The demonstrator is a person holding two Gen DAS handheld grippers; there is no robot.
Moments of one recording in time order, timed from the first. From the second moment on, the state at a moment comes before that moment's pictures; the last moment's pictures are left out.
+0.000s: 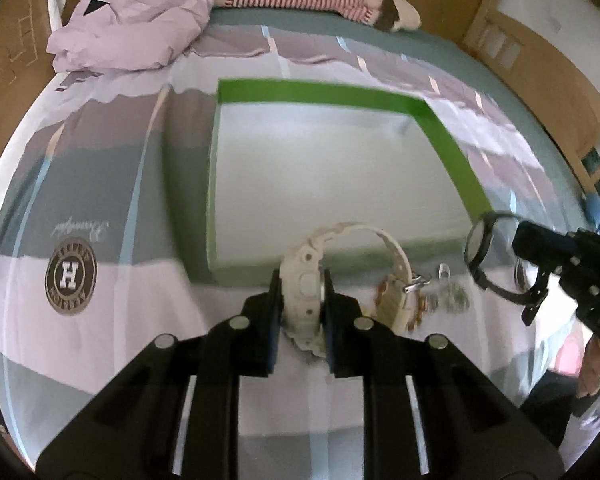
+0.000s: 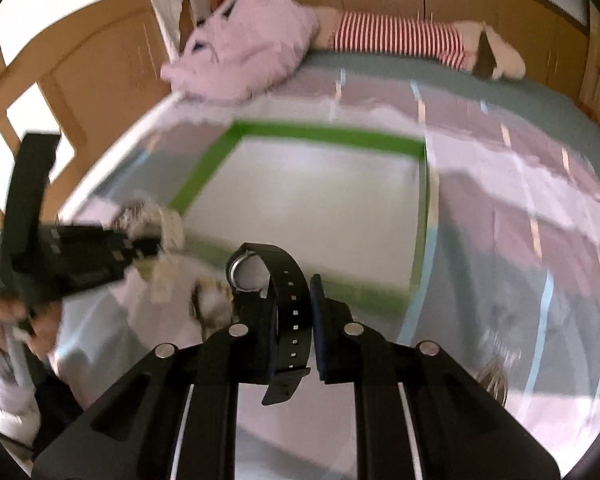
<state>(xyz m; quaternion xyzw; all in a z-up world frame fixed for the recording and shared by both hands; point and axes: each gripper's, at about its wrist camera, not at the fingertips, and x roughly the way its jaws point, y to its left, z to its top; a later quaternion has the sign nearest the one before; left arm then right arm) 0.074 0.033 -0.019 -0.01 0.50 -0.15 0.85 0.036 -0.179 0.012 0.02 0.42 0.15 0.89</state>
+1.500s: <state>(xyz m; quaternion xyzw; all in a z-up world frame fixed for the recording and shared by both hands) 0.058 0.049 -0.092 0.04 0.59 -0.08 0.80 0.039 -0.190 -0.085 0.08 0.56 0.19 0.80</state>
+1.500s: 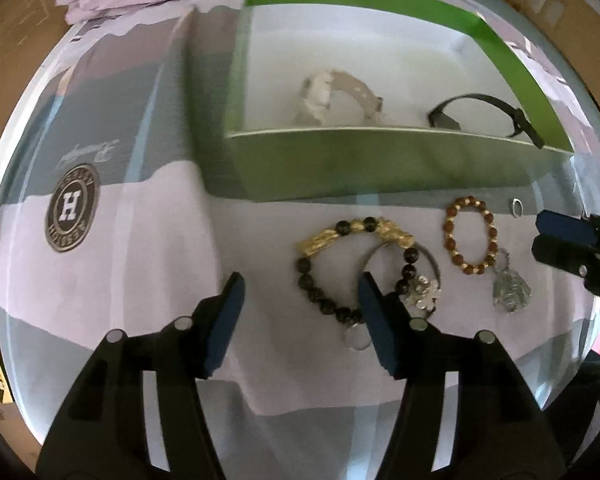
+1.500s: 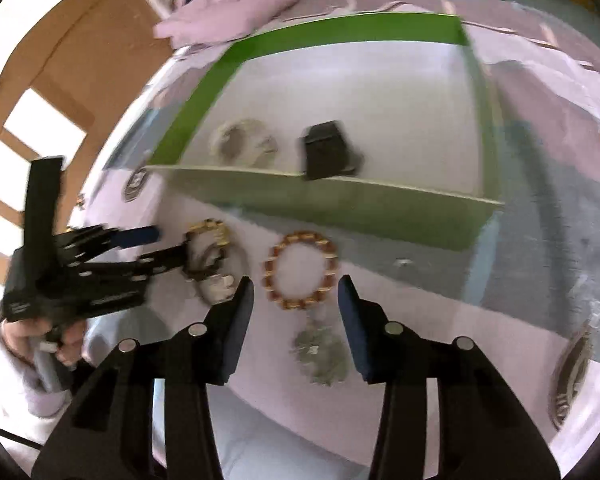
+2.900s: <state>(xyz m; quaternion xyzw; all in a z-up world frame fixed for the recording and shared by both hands) 0.061 0.058 -0.074 0.01 0.53 -0.10 0.84 0.024 -0.221 -0.063 0.06 0.53 0.18 0.83</state>
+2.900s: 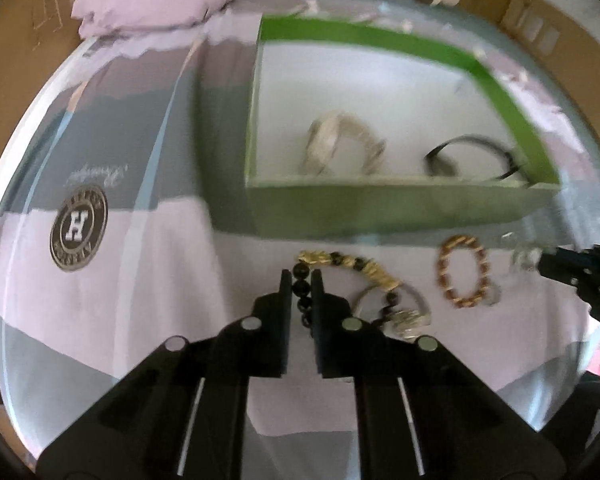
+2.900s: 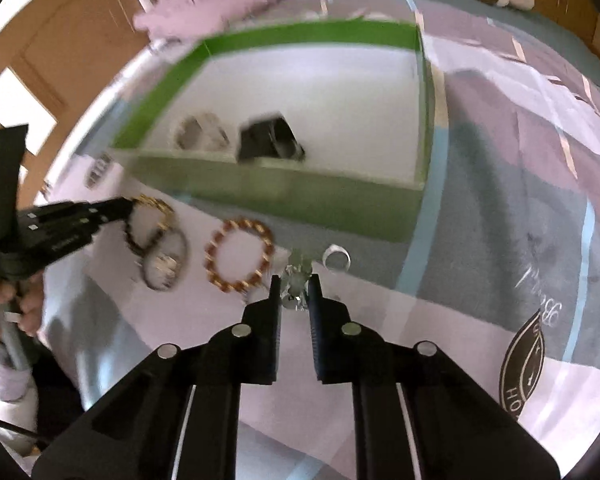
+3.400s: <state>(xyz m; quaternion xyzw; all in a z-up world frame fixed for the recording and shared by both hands) 0.050 0.050 -0.053 0.00 0.51 -0.13 0.85 0.028 -0.224 -0.083 0.01 0.56 0.14 0.82</state>
